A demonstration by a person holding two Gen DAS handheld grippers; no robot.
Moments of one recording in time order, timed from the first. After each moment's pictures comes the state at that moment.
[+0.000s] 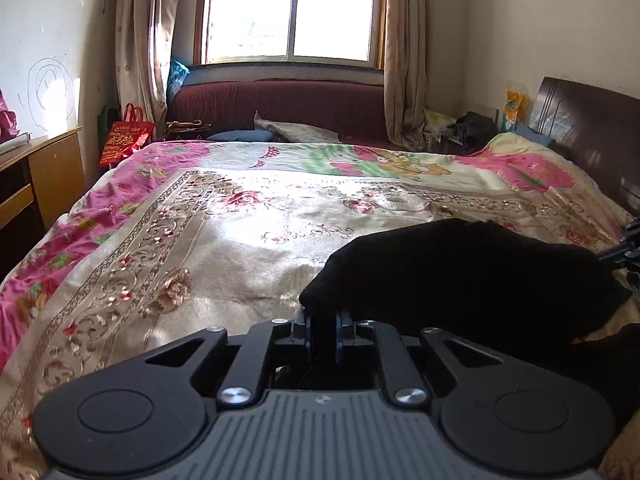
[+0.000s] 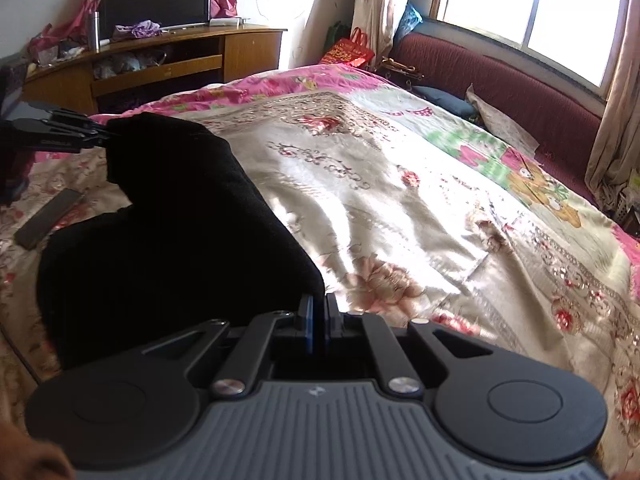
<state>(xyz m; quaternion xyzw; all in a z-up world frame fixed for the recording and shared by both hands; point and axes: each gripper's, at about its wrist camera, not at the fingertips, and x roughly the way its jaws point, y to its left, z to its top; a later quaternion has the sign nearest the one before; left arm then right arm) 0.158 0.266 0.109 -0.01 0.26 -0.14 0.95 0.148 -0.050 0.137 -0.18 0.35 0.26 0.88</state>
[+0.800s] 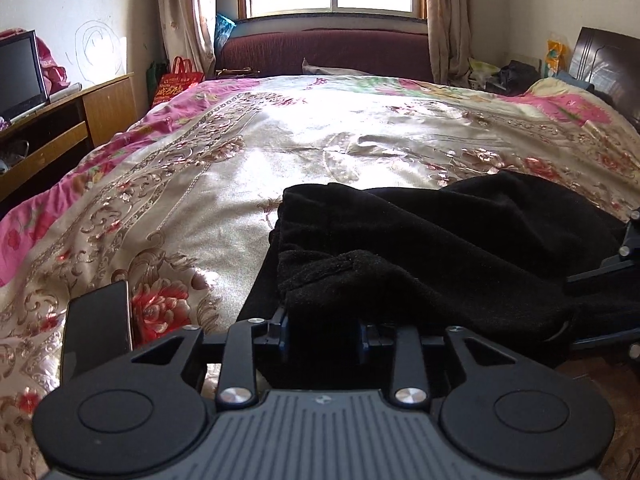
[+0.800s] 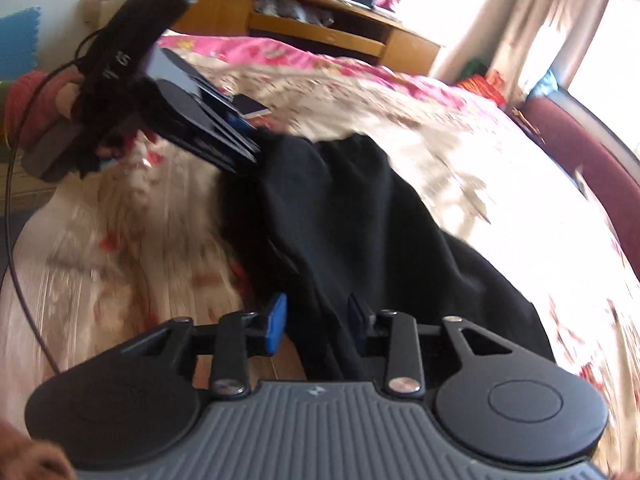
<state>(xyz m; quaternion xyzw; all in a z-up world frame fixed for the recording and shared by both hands) 0.069 0.266 0.007 0.03 0.32 -0.06 0.94 0.044 0.148 0.008 -0.34 0.26 0.38 0.82</state>
